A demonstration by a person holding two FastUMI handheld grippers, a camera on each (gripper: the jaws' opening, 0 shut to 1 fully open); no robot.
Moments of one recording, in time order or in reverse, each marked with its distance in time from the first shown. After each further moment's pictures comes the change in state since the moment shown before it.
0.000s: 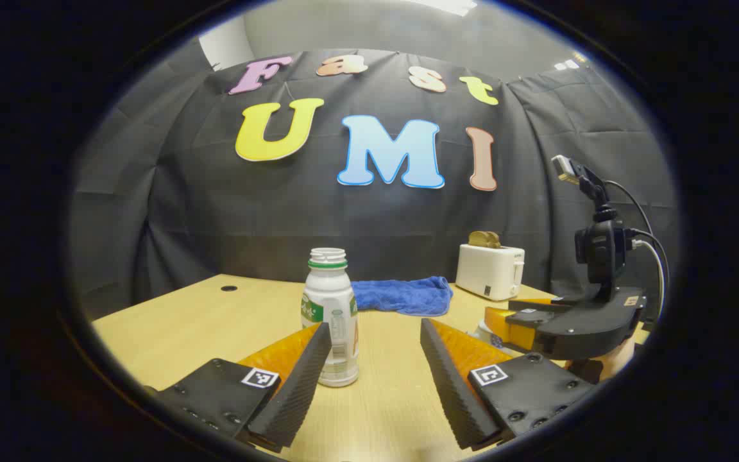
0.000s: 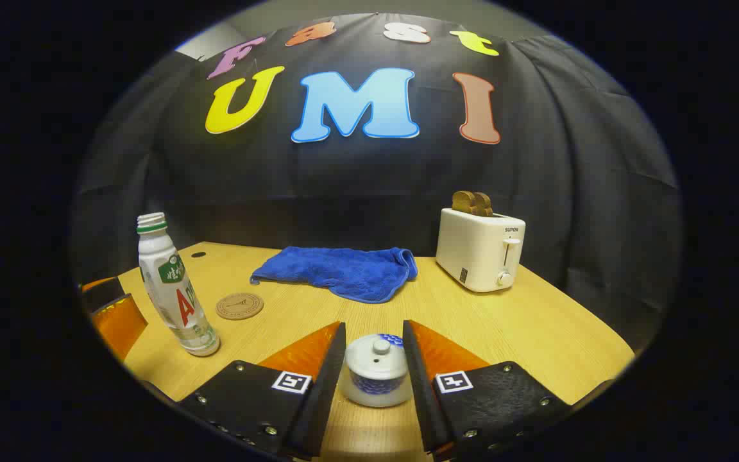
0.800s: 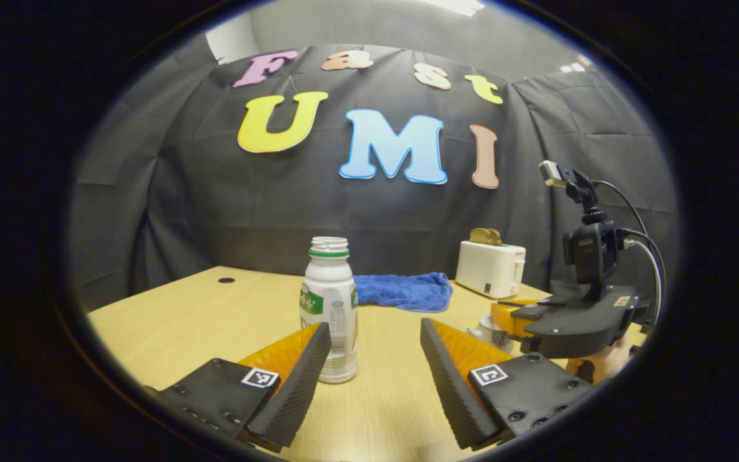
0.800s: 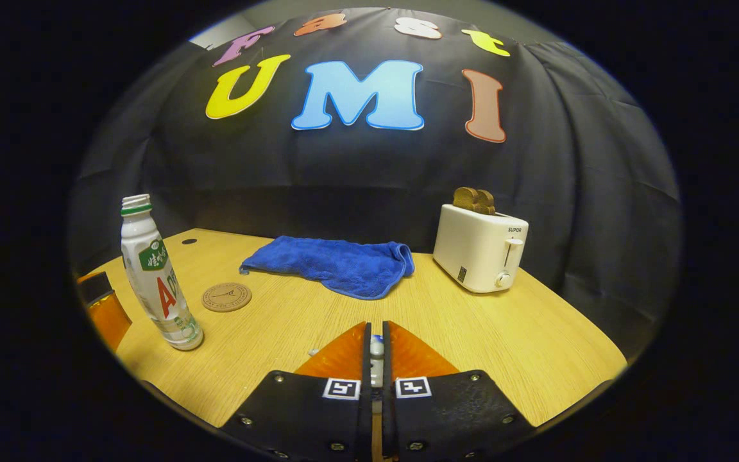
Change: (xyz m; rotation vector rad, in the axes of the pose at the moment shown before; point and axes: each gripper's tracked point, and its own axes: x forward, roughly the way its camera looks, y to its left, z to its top) left arm 0.003 0.002 -0.007 -0.018 0.023 0.012; right arm 0.016 -0.005 -0.003 -0.033 0.022 -0.019
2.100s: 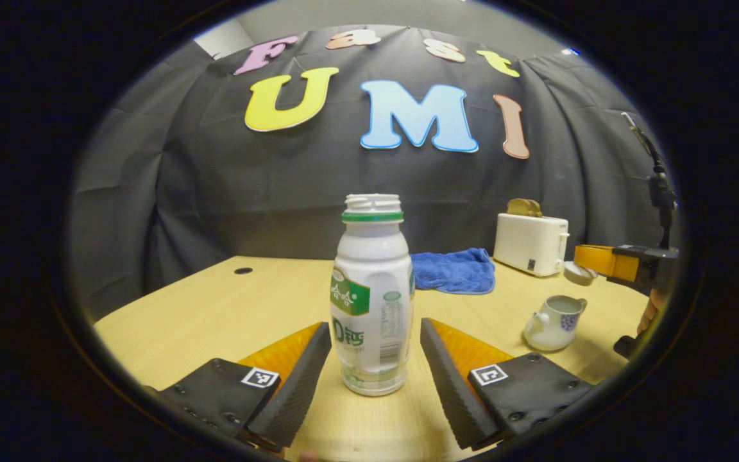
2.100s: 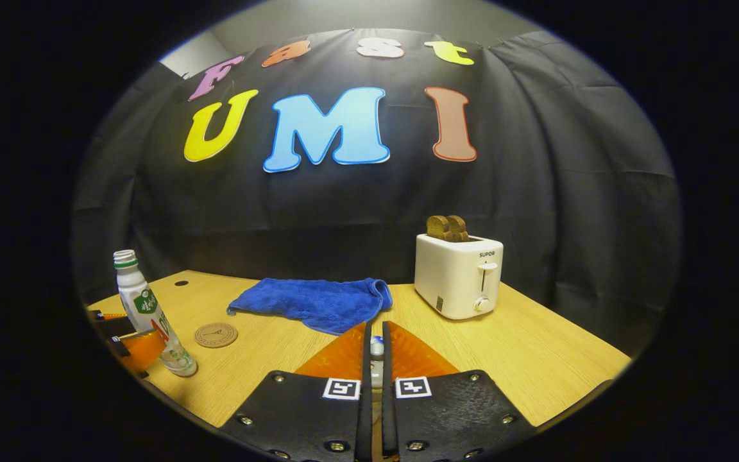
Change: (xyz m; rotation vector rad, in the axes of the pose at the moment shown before) left arm 0.070 0.048 -0.042 0.061 0.097 0.095; right arm 0.000 -0.049 0.037 0.119 -0.153 -0.027
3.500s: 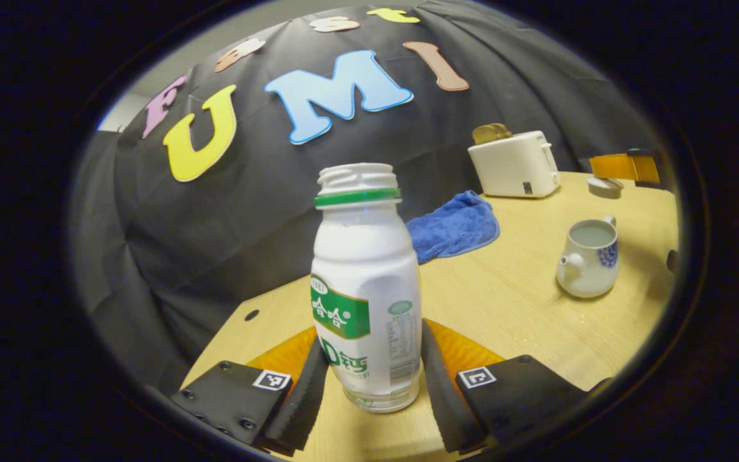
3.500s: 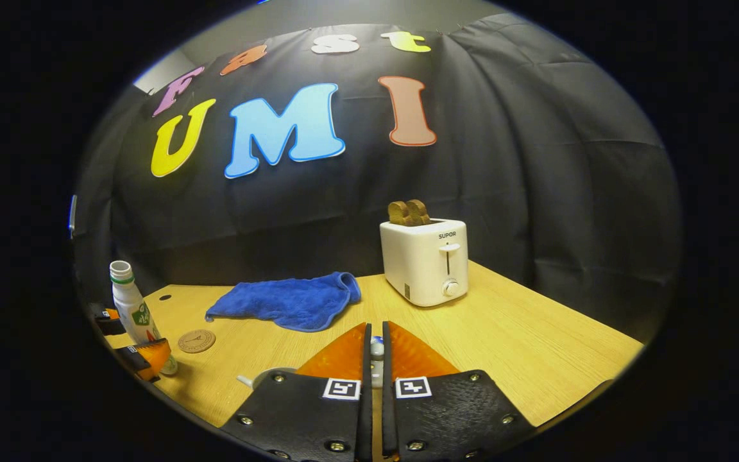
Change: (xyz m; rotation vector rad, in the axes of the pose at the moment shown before) left arm 0.041 -0.022 0.005 0.487 0.107 -0.014; right arm 0.000 -0.054 -0.013 0.109 0.030 -0.104
